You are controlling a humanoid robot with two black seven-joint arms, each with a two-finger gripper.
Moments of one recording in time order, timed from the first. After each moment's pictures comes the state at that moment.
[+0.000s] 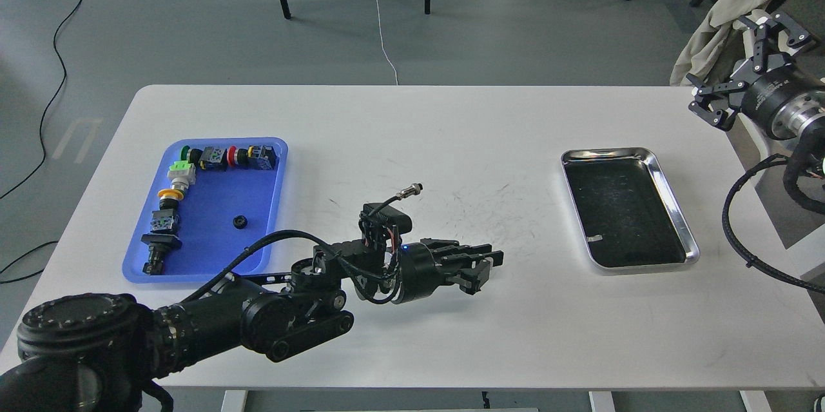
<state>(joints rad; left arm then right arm) -0.76 -0.04 -0.12 -0.83 1.57 0.07 -0.38 0.63 -0.67 0.98 0.96 0.01 0.12 -0.09</state>
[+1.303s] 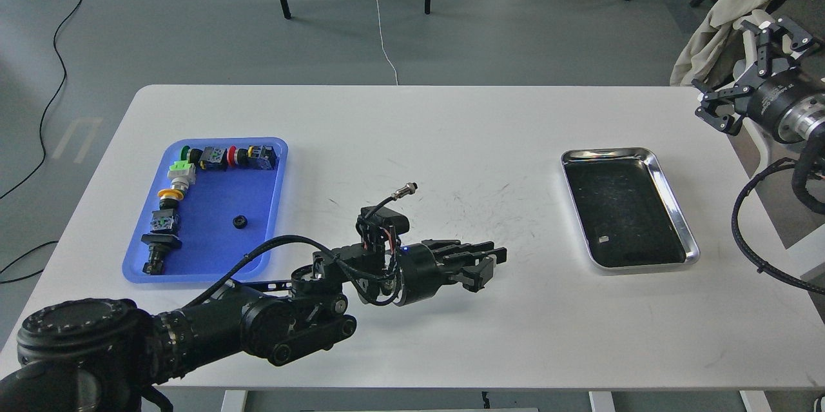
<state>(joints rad) -0.74 -0.04 -0.12 -0.85 1.51 0.10 -0.37 0.63 -0.71 0.94 0.96 0.01 0.12 -0.09</state>
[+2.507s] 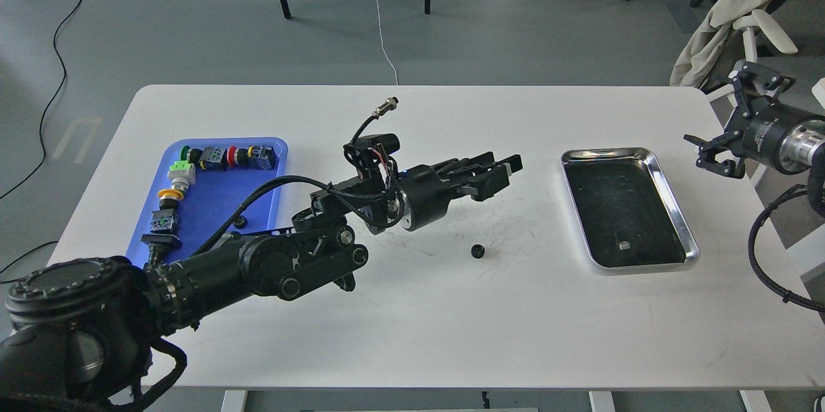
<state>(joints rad) -0.90 -0.04 -0.28 -0.84 1.31 0.11 -0.37 0.68 -0.79 0.76 0.96 -0.03 0.15 -0.29</state>
